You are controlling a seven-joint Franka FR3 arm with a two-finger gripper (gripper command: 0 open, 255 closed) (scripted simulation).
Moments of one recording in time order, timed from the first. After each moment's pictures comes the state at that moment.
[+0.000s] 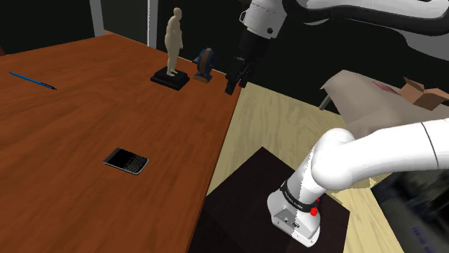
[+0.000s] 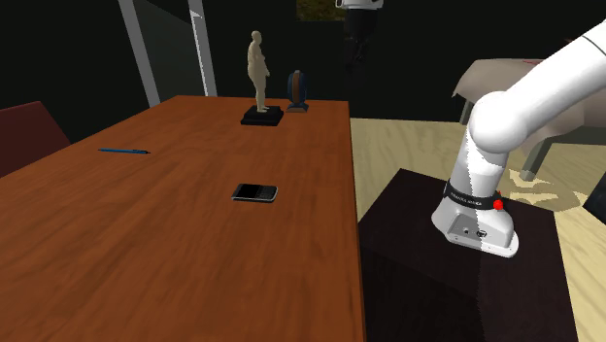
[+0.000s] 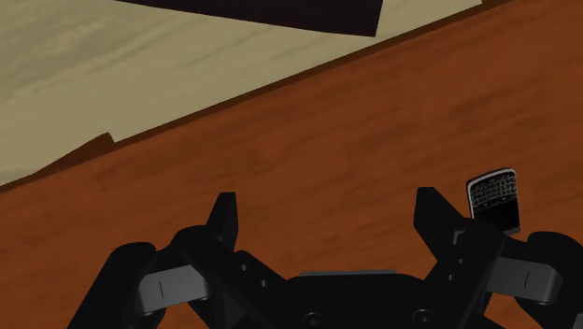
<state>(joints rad) 0.07 -0.69 0.18 -2.38 0.17 1.73 0.03</state>
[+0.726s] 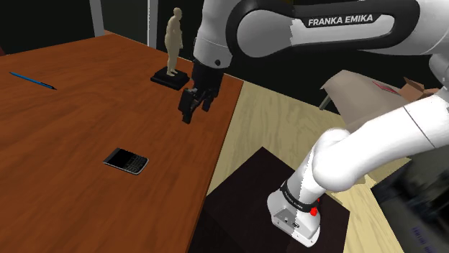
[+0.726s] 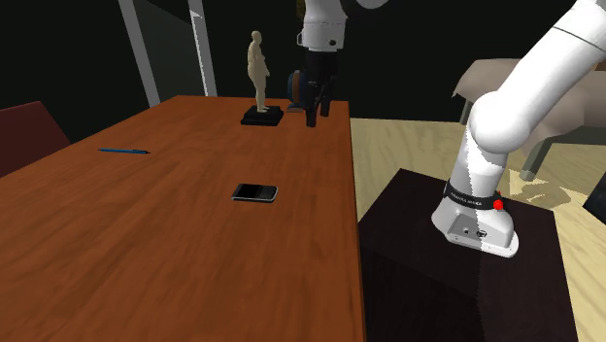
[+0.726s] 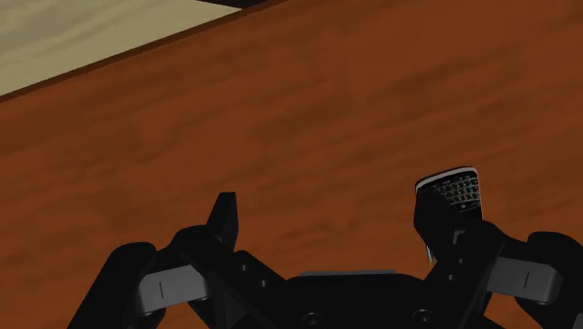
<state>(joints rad) 0.11 -0.44 0.39 -2.36 0.21 1.98 0.21</state>
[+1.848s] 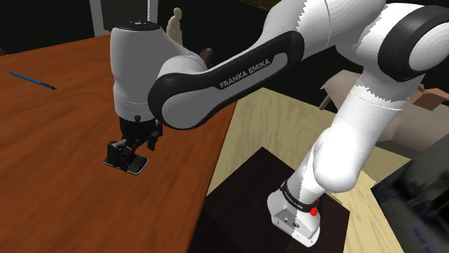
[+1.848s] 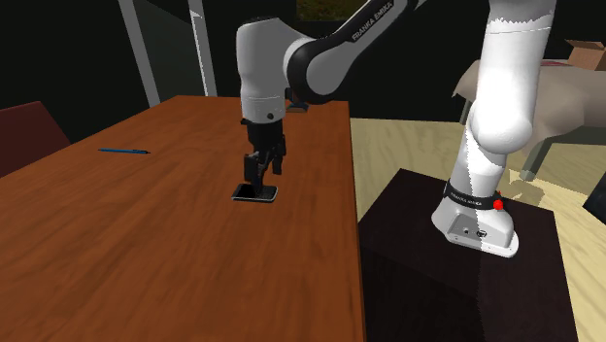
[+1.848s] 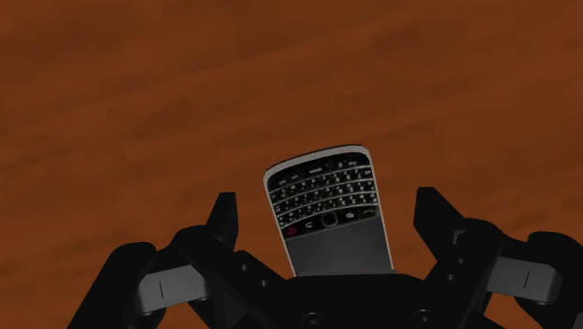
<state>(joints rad) 0.16 0.13 0.61 -2.12 -0.09 2.24 0.59</state>
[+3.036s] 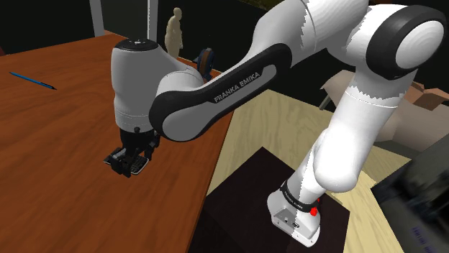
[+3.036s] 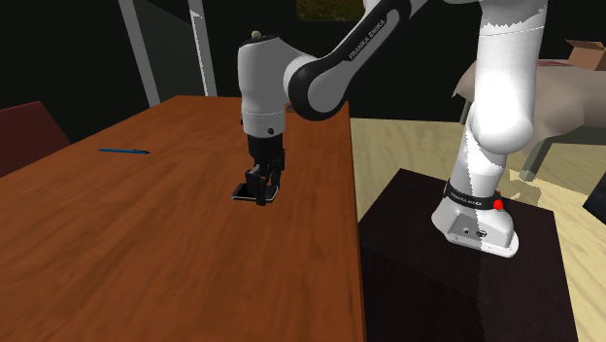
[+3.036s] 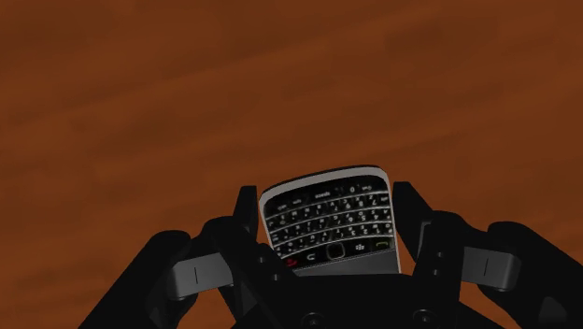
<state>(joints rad) 0.18 0.19 0.60 -2.14 -0.14 2.31 0.62</state>
